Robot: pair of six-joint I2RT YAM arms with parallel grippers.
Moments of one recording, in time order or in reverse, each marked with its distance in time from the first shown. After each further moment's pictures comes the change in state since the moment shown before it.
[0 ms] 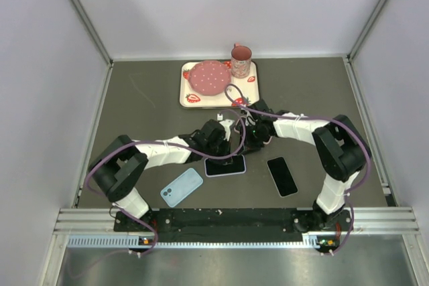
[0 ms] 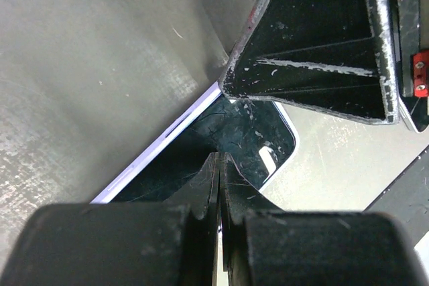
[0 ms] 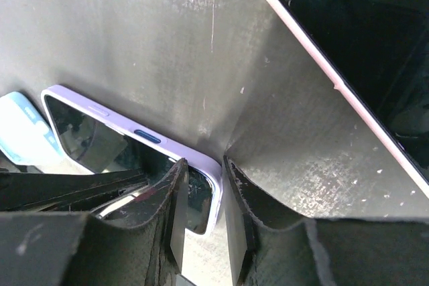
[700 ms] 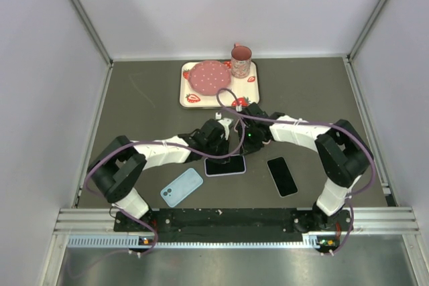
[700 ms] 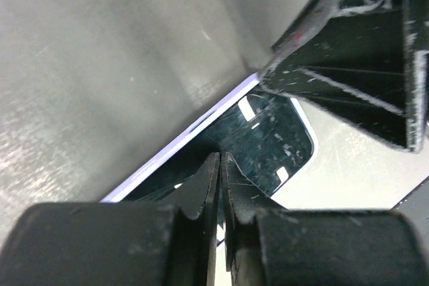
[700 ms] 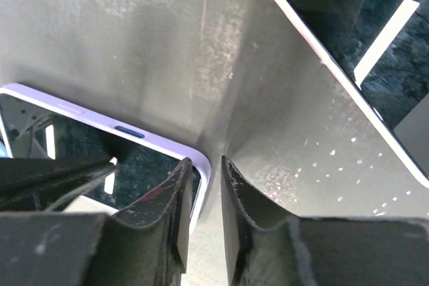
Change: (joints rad) left arm 0.000 -0.008 0.014 -0.031 -0.054 0.011; right arm 0.095 -0.057 0.035 -0.066 0.228 -0.019
